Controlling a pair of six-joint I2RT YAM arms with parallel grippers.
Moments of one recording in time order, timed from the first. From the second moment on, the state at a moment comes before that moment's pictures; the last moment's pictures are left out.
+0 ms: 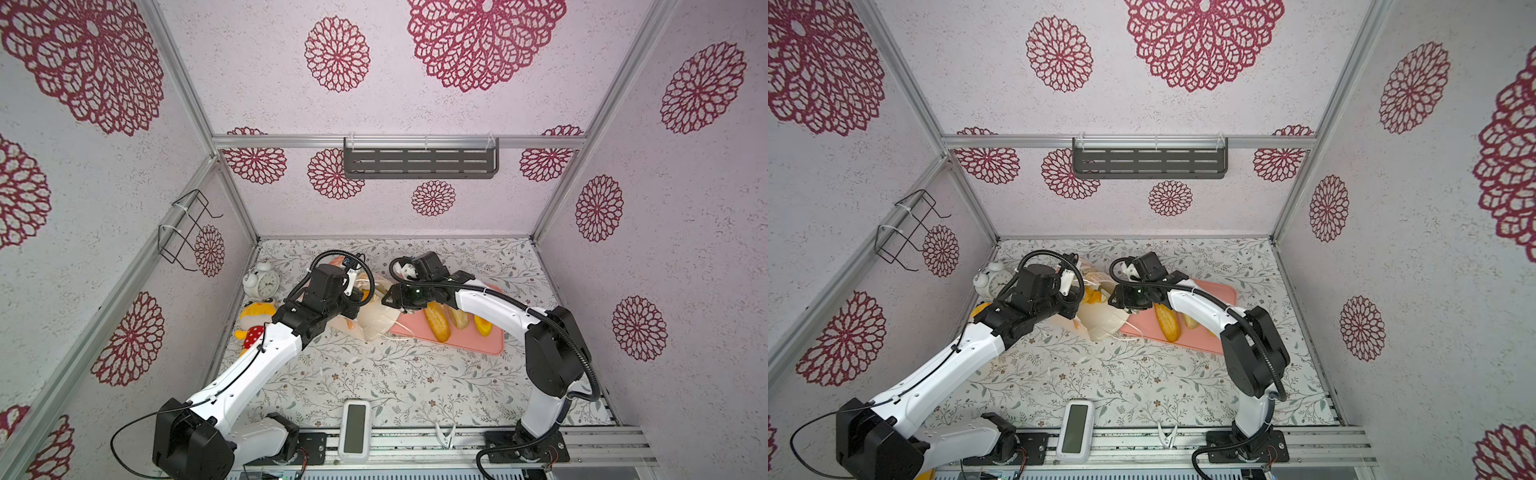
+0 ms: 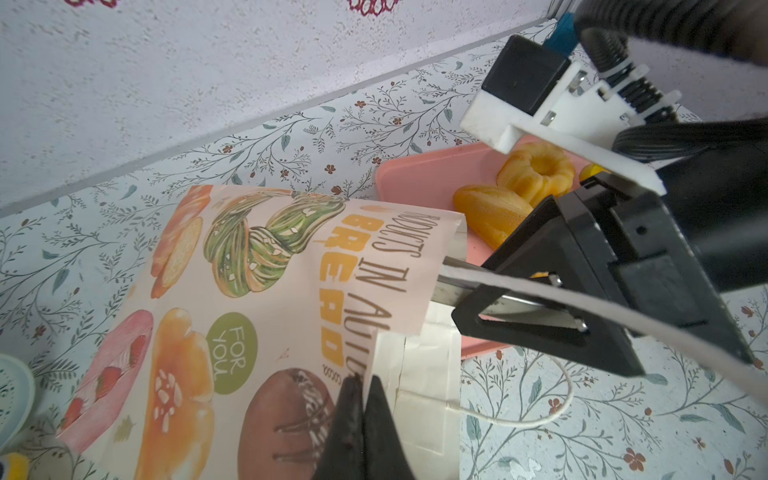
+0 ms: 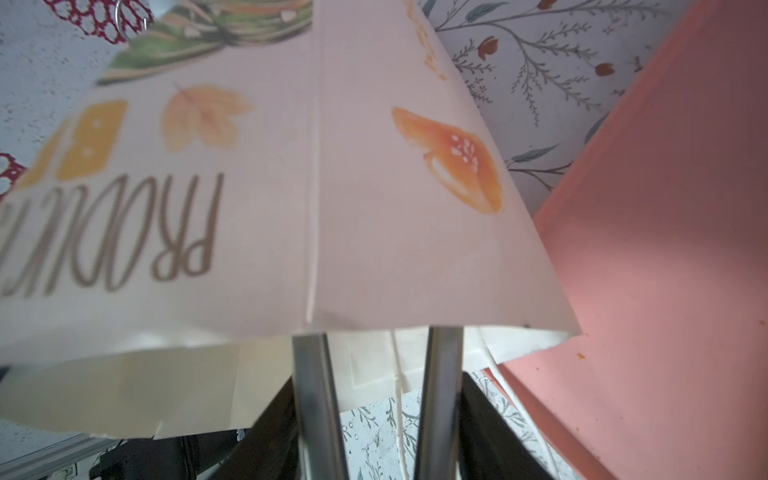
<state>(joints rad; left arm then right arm) -0.50 1.23 1.03 -0.43 -0.04 -0.03 0.66 1.81 1.43 -0.45 -0.44 0.56</state>
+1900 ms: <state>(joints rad) -0.50 1.25 1.04 -0.46 -0.04 0.00 0.65 1.77 1.25 -0.13 -0.71 0.70</state>
